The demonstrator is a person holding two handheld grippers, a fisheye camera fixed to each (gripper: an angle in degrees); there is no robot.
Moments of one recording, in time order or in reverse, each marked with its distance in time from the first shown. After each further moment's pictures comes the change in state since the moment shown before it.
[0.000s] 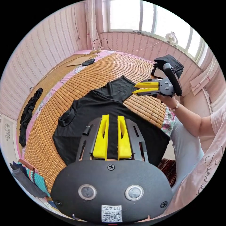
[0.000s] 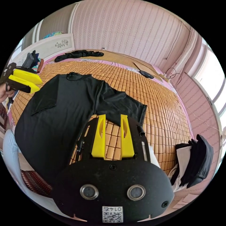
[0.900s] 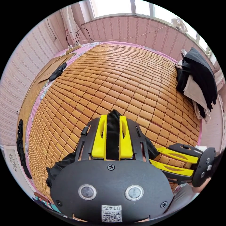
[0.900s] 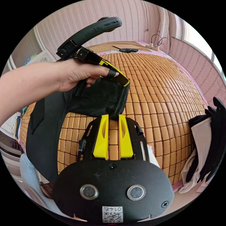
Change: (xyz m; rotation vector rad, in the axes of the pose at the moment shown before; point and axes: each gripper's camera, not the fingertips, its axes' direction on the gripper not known) left arm 0.092 -0.288 0.259 -0.159 0.026 0.057; right arm 0.151 0.034 0.035 -0.129 -0.177 0.311
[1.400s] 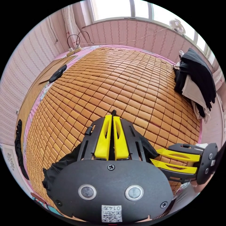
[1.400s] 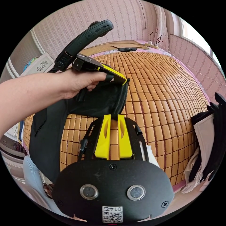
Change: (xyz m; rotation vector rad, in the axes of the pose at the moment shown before) left arm 0.005 0.016 -0.002 0.022 0.001 -0.034; right arm 0.022 -0.002 -0.001 0.016 -0.026 0.025
